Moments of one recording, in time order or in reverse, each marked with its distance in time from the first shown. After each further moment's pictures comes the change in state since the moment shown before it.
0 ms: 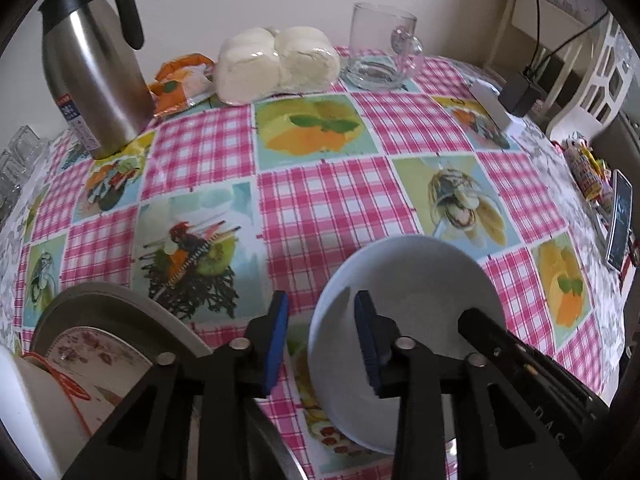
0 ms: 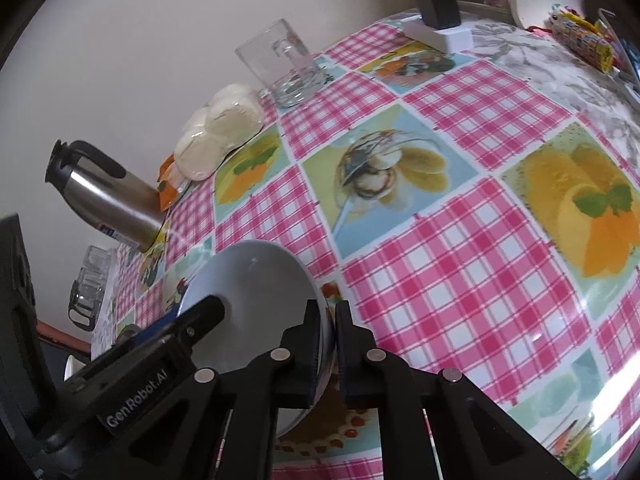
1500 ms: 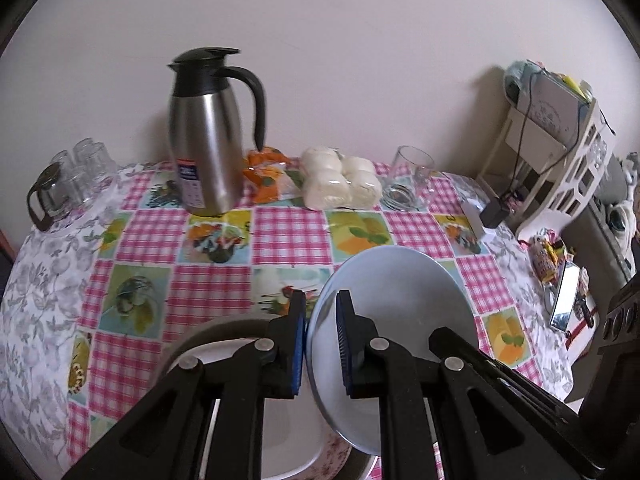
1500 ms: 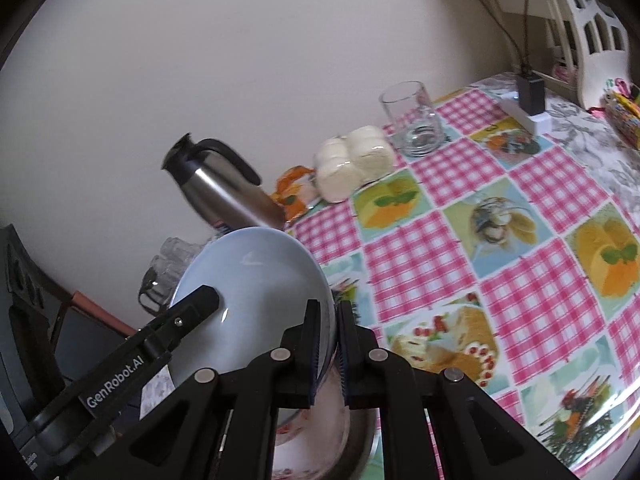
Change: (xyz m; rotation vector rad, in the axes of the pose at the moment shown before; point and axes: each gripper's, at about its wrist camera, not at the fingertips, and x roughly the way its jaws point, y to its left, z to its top) left arm -0.168 0.098 -0.010 -0.149 -0.276 -0.034; right arm -0.094 0.128 -0.017 -0.145 -0.097 0.182
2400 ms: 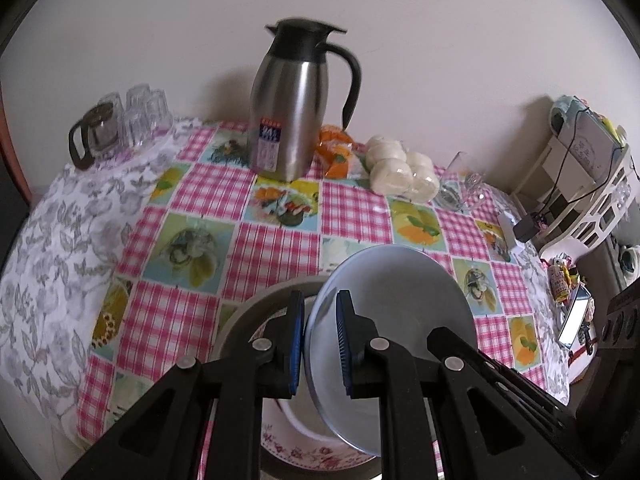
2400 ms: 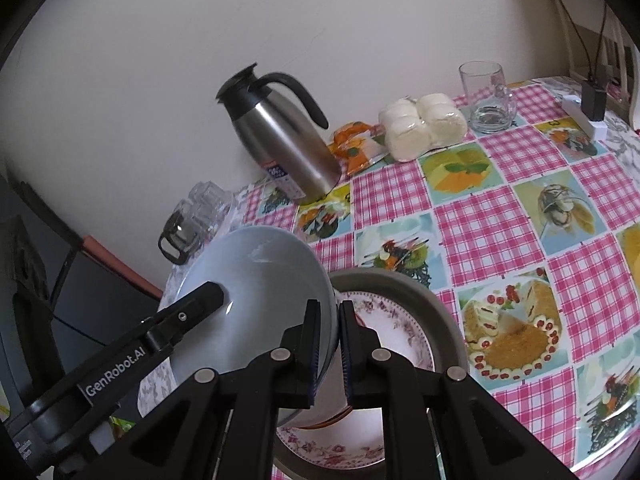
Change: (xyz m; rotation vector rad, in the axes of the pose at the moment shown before) left arm -0.015 0.086 -0.031 -0.170 0.062 0.042; right arm 0.028 0.071 -0.037 -0.139 0.117 0.044
